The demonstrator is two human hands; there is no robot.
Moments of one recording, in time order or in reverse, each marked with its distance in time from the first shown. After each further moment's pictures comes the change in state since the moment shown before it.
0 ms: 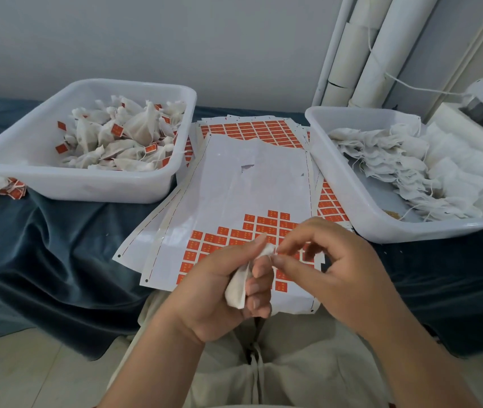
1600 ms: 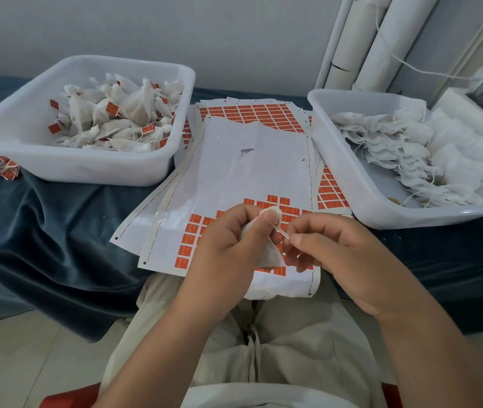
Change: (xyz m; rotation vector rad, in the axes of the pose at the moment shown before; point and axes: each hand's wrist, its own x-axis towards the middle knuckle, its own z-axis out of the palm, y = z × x) left_hand 0.009 -0.009 0.024 0.704 0.572 0.495; right_hand 0.003 0.004 -0.011 0.397 -0.235 0.430
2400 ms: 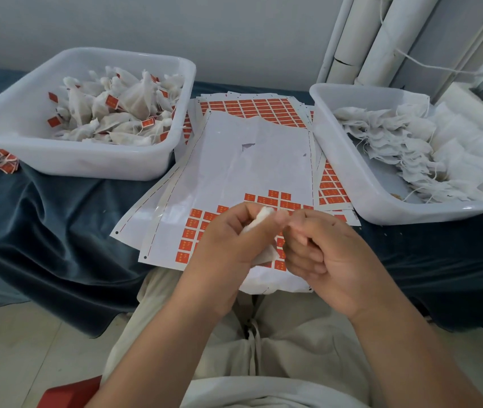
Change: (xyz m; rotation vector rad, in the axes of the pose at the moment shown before) left_hand 0.004 -0.006 0.000 -0.268 -0.056 -0.163; right_hand 0.015 0.025 0.017 0.555 -0.068 -0.018
